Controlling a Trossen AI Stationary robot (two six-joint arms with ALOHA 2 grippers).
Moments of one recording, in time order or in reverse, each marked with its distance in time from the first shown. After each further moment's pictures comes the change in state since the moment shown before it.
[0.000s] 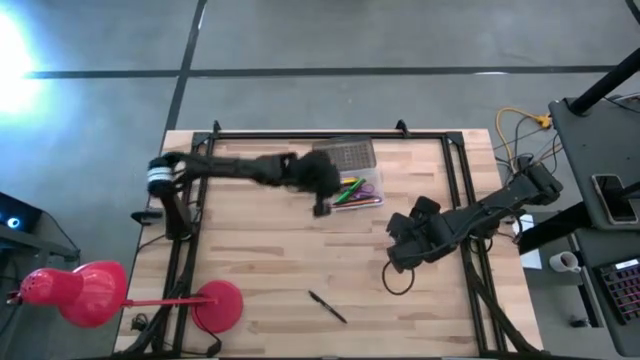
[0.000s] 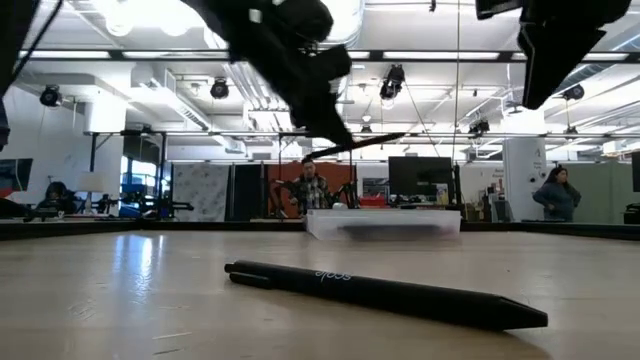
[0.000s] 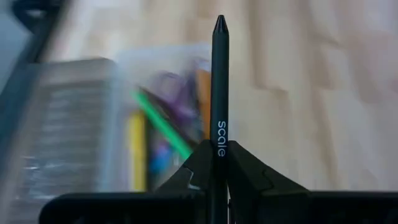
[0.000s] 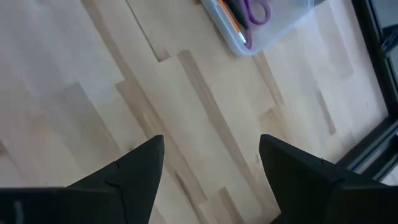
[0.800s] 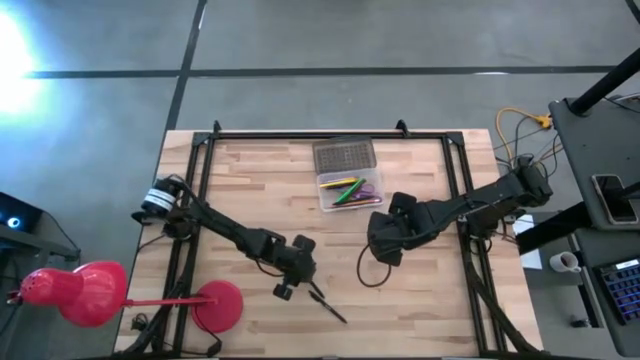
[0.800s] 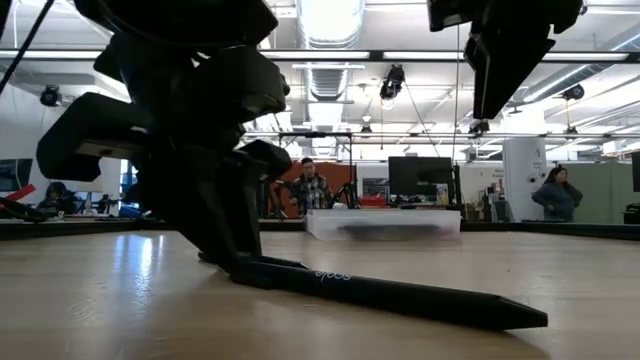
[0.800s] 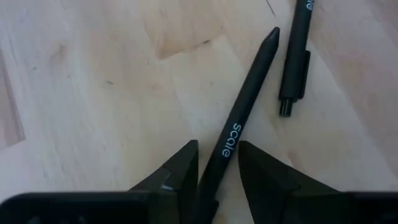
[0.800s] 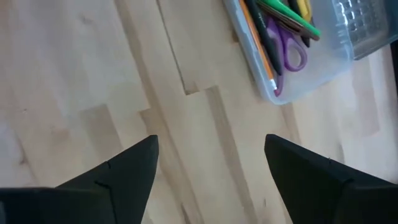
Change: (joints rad) left arm -0.492 0.083 -0.347 0.195 -0.004 -0.061; right arm -0.134 0.080 0.064 0.151 -0.080 -0.334
